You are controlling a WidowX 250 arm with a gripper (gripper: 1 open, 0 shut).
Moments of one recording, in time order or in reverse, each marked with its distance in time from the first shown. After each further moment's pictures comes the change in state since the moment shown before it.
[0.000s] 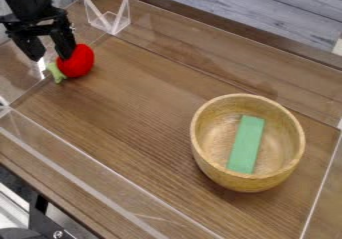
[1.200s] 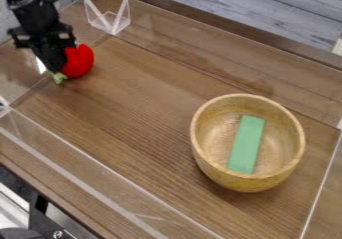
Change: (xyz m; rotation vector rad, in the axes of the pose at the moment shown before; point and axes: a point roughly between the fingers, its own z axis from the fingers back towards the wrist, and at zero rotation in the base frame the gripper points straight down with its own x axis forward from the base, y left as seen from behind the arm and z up) arm 0.007 -0.014 -0.011 0.016 0.023 -0.101
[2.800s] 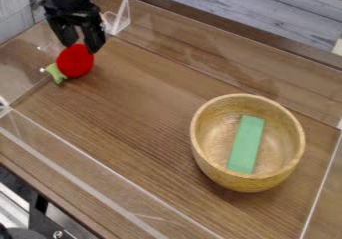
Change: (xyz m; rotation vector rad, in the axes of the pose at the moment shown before) arm 0.026 -0.012 -0.004 0.038 0.012 -0.153
